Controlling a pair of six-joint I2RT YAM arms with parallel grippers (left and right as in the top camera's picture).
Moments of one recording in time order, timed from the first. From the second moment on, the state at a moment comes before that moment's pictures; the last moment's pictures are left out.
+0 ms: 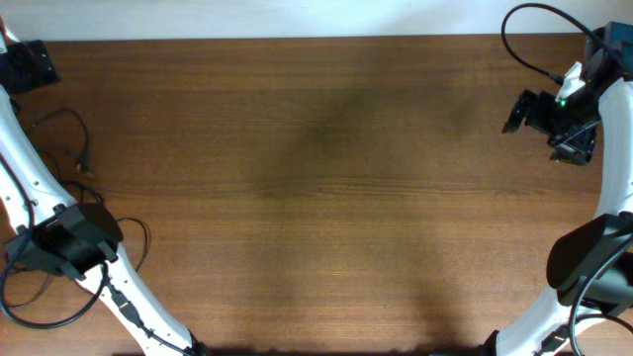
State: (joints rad) left arm 0.56 2.38 2.81 -1.32 0.03 0.14; right arm -0.28 1.96 1.96 -1.47 -0.16 0.23
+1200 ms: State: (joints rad) left arm 0.56 1.81 2.81 -1.69 0.39 0.05; right arm 0.02 1.43 1.99 -1.58 -0.16 0.09
